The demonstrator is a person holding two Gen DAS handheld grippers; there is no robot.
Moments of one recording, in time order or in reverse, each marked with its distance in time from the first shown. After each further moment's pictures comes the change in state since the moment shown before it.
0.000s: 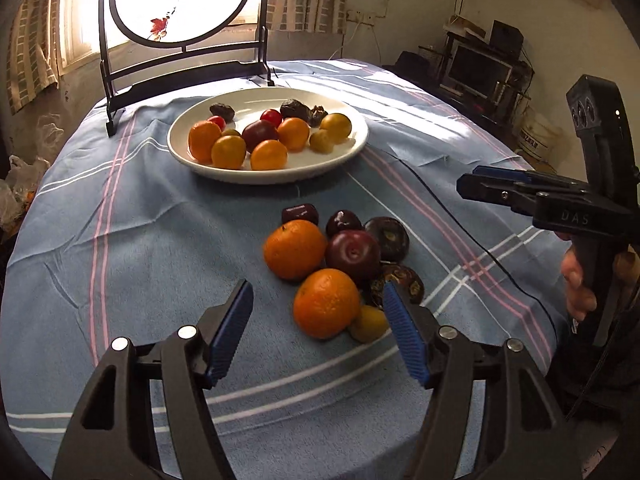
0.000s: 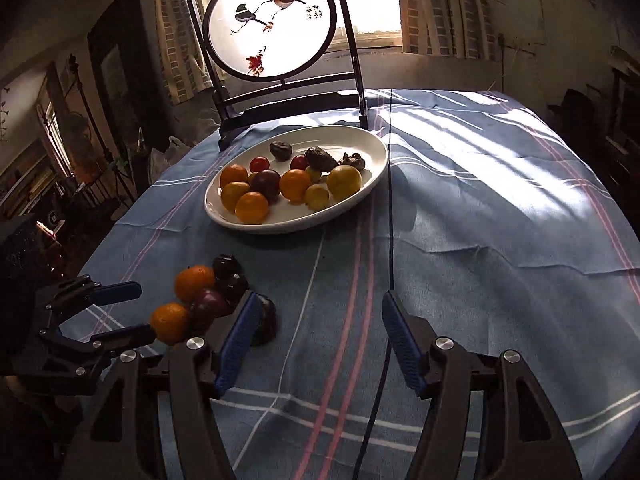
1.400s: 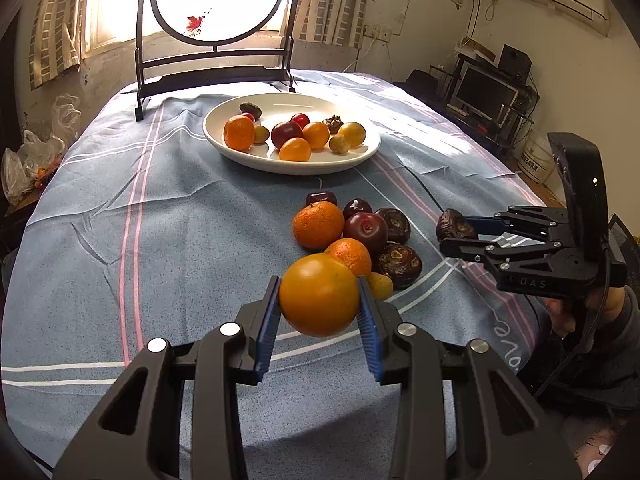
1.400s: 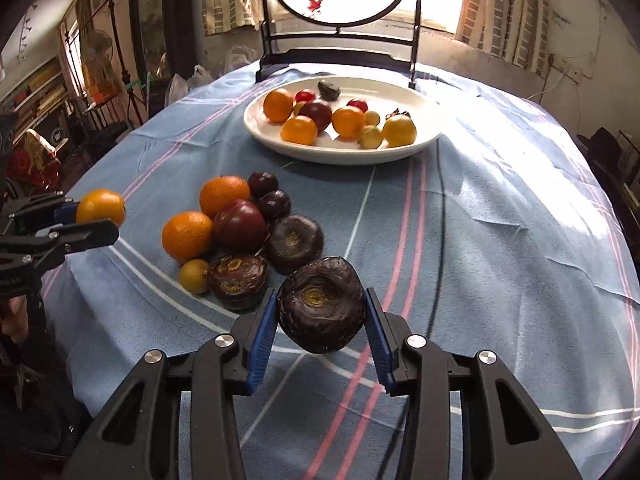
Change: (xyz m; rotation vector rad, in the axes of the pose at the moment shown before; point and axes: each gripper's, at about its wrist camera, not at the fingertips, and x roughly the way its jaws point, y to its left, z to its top) left arm -0.040 0.020 -0.019 -0.073 -0.048 -0.006; right arm 0.008 0.043 -0.021 -0.214 0.139 -0.051
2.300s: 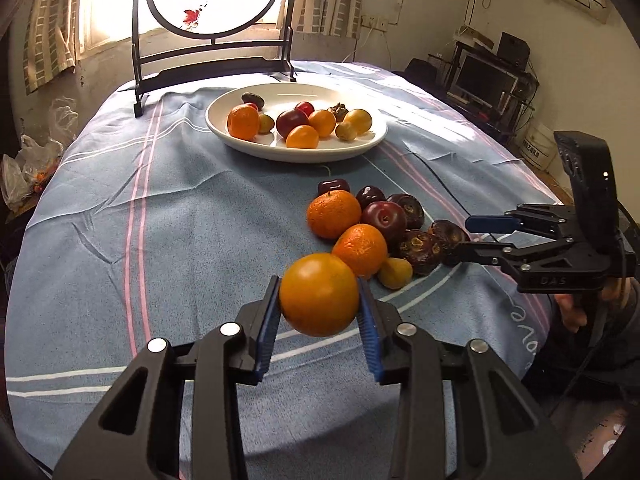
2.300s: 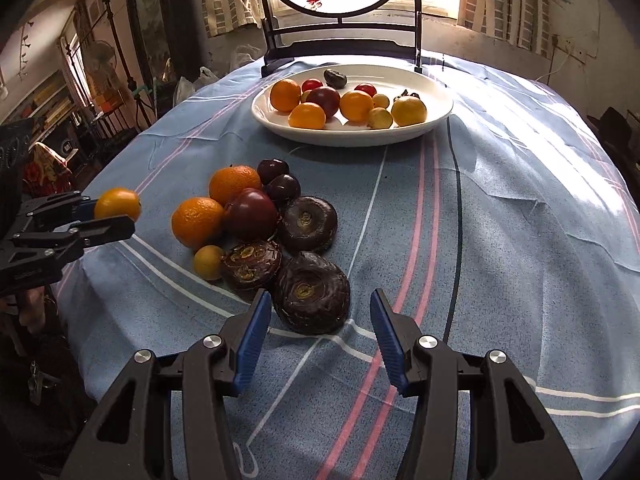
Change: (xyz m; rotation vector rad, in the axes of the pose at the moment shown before) left arm 0.006 0.008 -0.008 0.030 0.035 0.009; right arm 0.014 0.008 -0.013 0.018 0.043 0.057
